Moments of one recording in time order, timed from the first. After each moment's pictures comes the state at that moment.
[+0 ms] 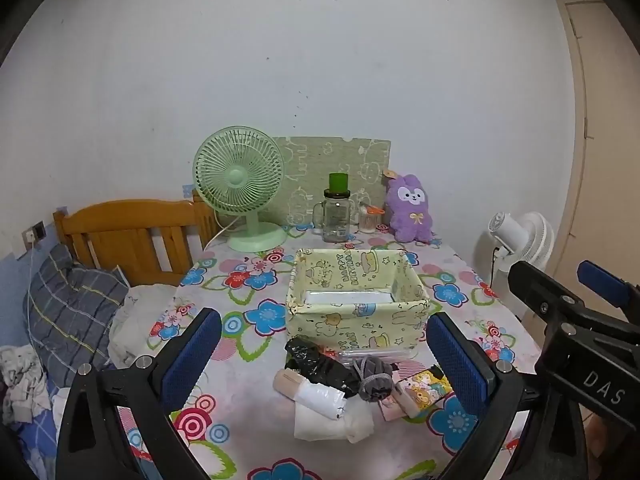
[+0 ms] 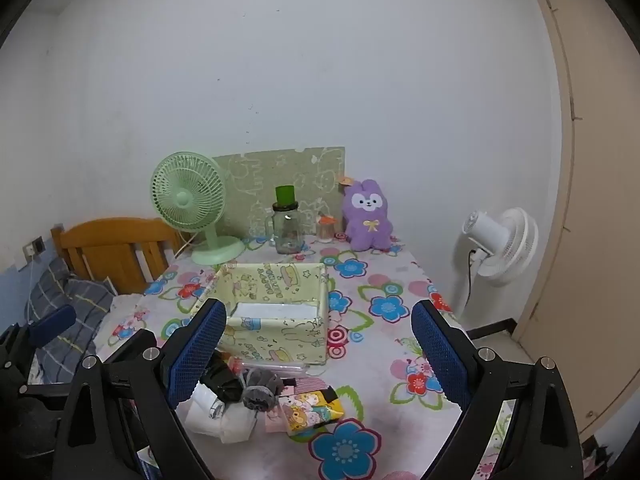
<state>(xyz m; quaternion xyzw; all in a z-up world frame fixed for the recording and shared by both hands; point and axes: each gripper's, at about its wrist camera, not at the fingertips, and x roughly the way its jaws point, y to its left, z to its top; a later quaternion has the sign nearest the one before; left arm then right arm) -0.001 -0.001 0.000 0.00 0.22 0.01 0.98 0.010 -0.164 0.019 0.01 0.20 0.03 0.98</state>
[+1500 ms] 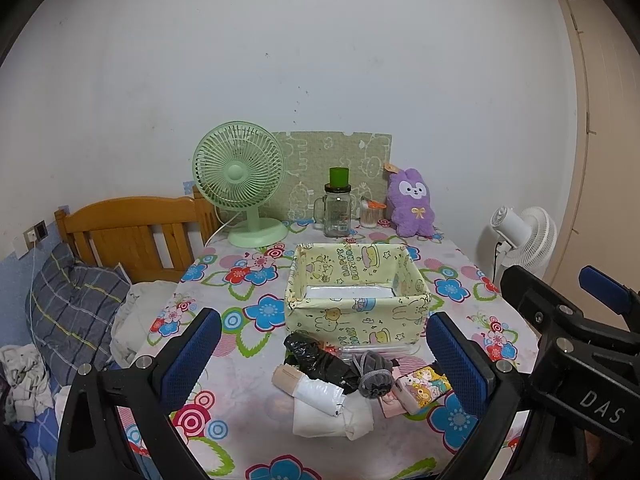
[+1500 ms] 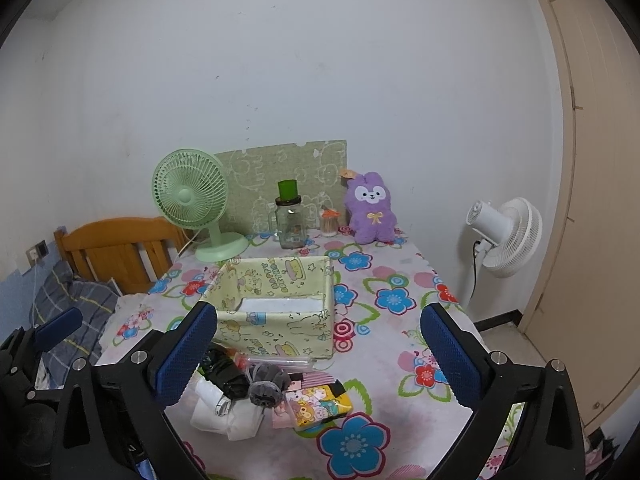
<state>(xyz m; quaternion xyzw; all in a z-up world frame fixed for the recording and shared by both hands) 0.001 -0.004 -0.001 -0.01 0.23 0.01 0.97 0.013 -0.162 0.014 0.03 0.22 0.04 0.97</state>
